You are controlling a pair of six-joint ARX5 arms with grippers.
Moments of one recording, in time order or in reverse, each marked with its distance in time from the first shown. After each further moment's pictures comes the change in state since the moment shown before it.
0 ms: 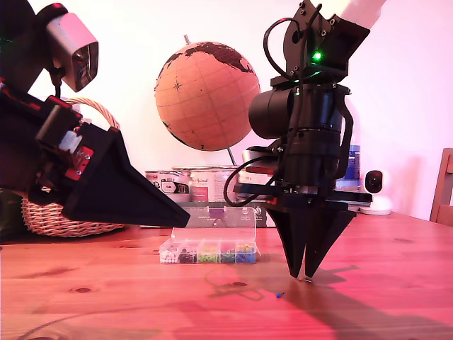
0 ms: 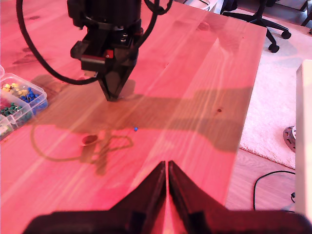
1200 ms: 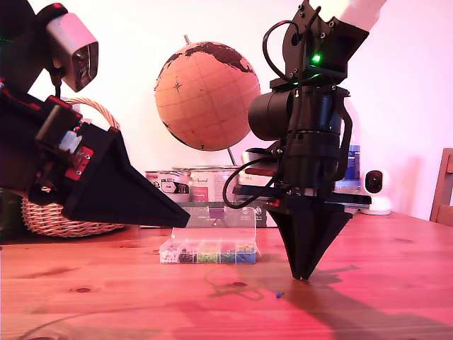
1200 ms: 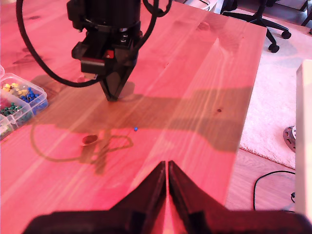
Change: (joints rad) left arm 0.000 0.000 0.000 0.000 0.000 0.000; right arm 0.000 0.008 0.001 0.002 -0.009 -0.003
